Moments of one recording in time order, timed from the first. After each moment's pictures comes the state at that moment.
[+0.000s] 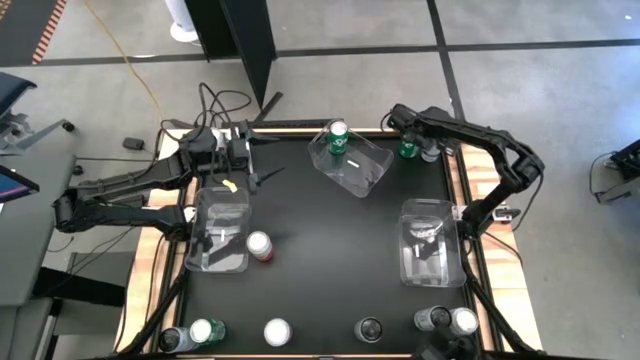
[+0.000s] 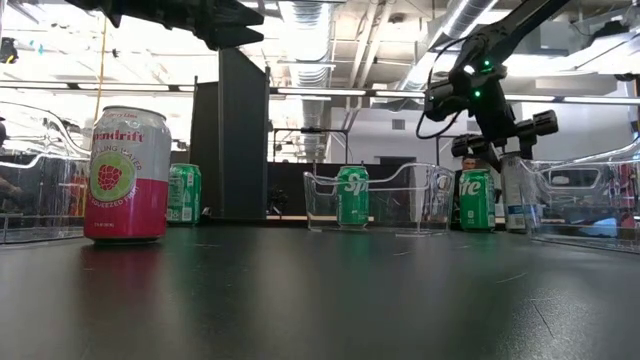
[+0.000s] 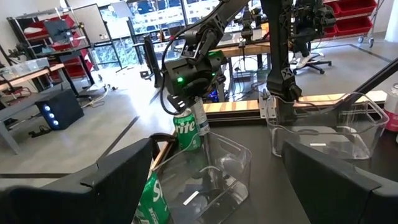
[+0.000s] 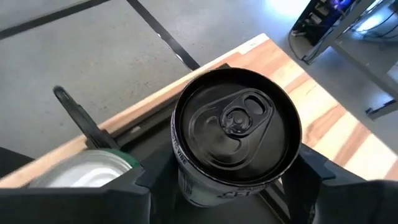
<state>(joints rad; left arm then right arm) 0.42 0.93 0.78 0.11 0.15 0.24 -0.81 1.59 1.14 -1.10 0.85 1.38</state>
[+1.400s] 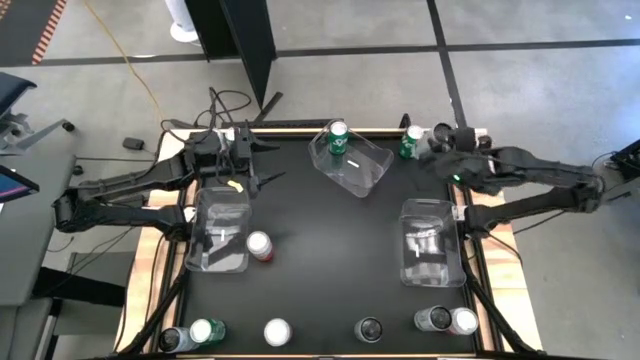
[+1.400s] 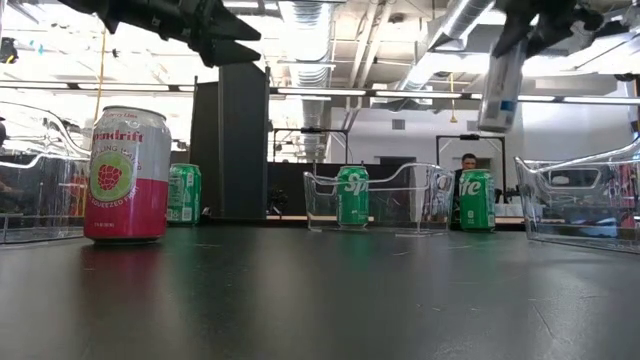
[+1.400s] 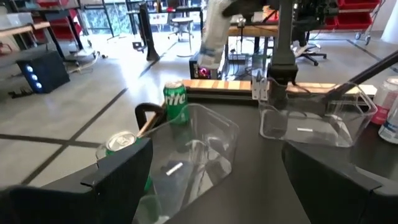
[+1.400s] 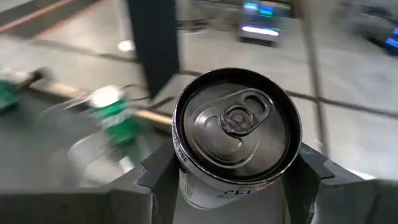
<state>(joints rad) 0.42 0.93 0.76 0.04 0.15 0.14 -0.01 0.89 1.14 -1.19 1.04 0.84</state>
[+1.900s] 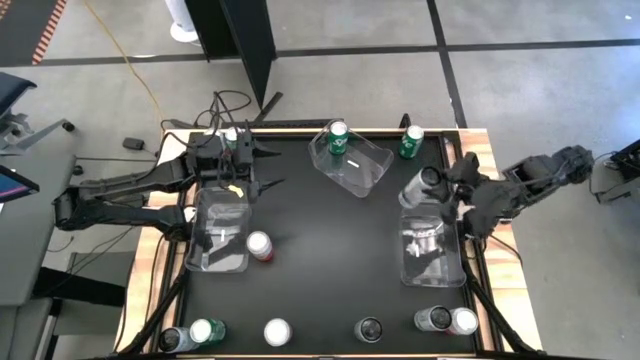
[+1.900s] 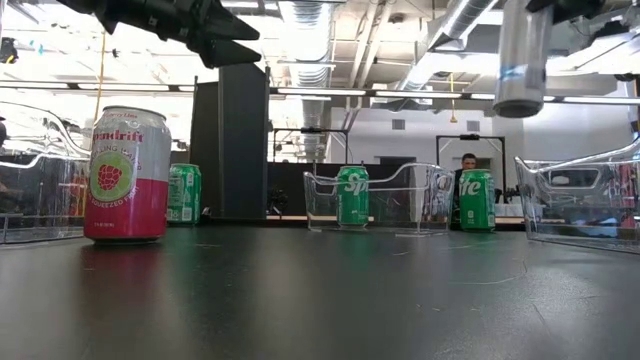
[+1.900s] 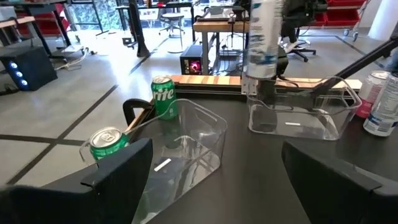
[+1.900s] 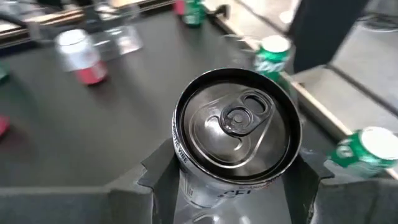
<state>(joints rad) 0.38 0.93 0.75 0.02 0.15 0.13 0.49 0.76 1.14 -1.23 0.78 0.69</state>
